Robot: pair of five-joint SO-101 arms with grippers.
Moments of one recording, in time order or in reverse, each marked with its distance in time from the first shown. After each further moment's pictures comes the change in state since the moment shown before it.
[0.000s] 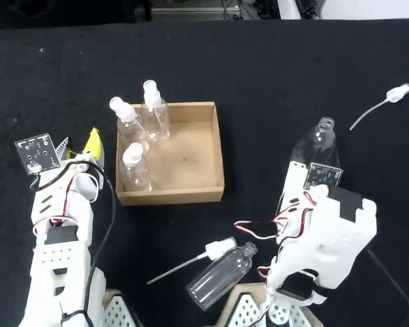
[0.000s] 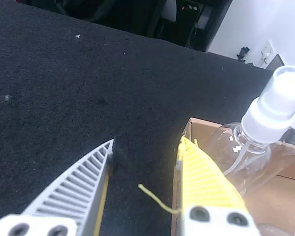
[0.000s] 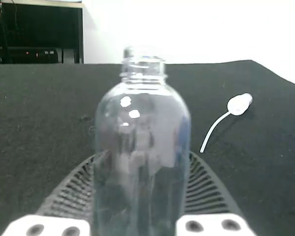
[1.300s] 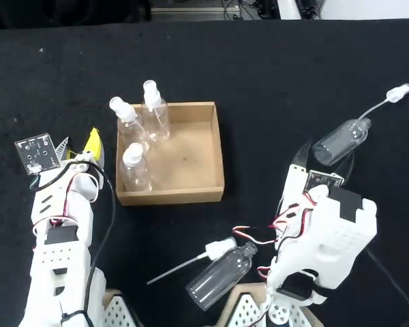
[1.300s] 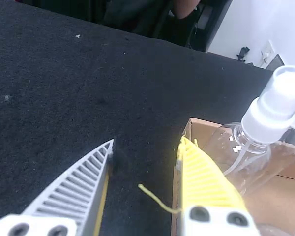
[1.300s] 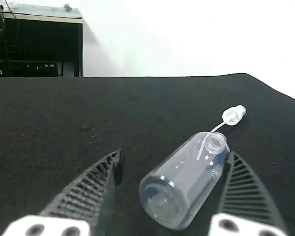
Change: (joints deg) left arm 0.0 0.0 0.0 0.0 0.0; right arm 0.1 0.0 3.5 -6.2 0.0
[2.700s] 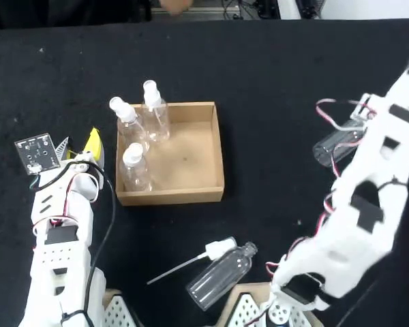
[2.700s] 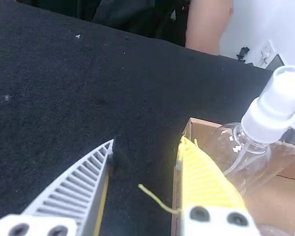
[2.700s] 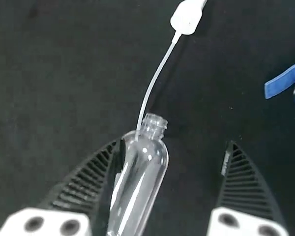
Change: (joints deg) left arm 0.0 0.0 0.0 0.0 0.0; right arm 11.6 0.6 -95.3 142.3 -10.2
